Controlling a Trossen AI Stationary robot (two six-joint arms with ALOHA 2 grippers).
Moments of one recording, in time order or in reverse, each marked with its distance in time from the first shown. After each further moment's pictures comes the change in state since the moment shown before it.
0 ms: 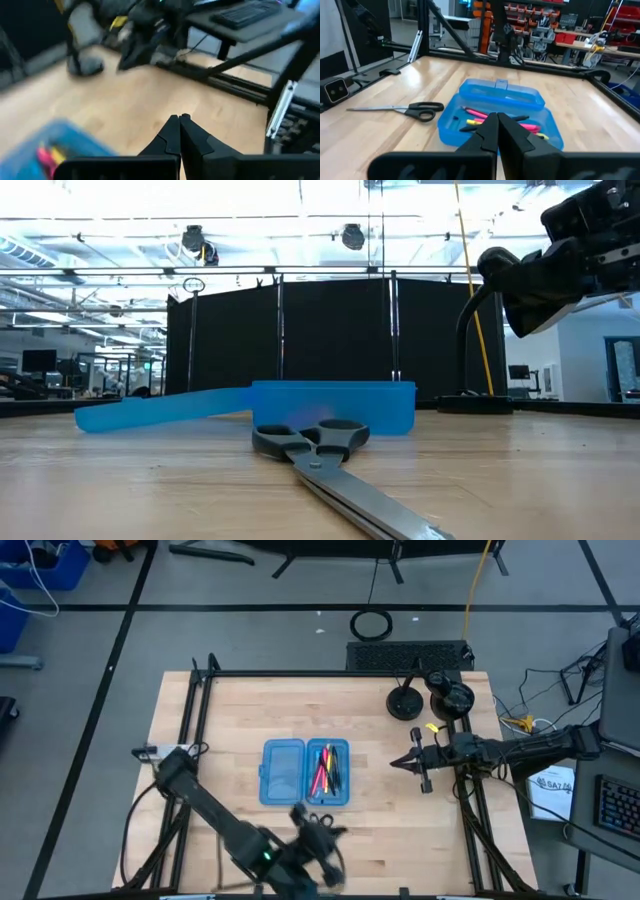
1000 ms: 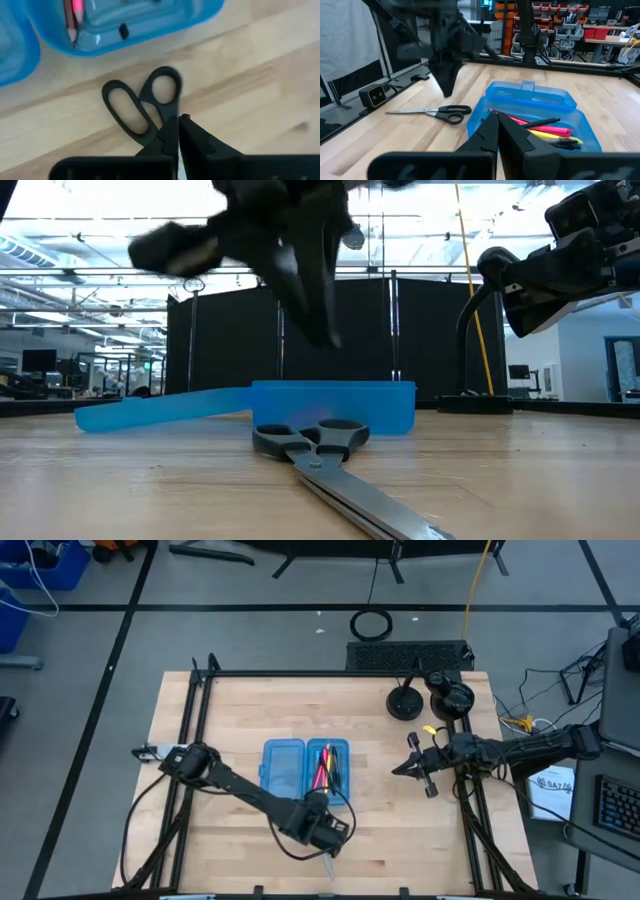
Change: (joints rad) left arm 0.223 0.082 -0.261 -0.203 0.744 -0.883; right arm 0.000 0.013 0.000 0.013 -0.127 0.073
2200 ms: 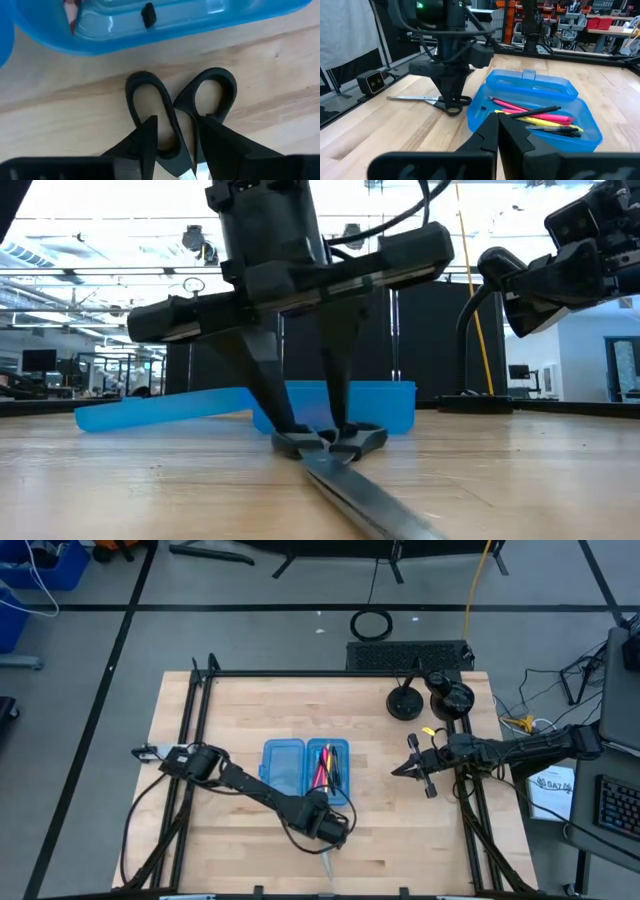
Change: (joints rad) left arm 0.039 0.069 -0.073 0.083 0.107 -0.068; right arm 0.000 0.002 -0.001 -0.057 0.001 -0.023
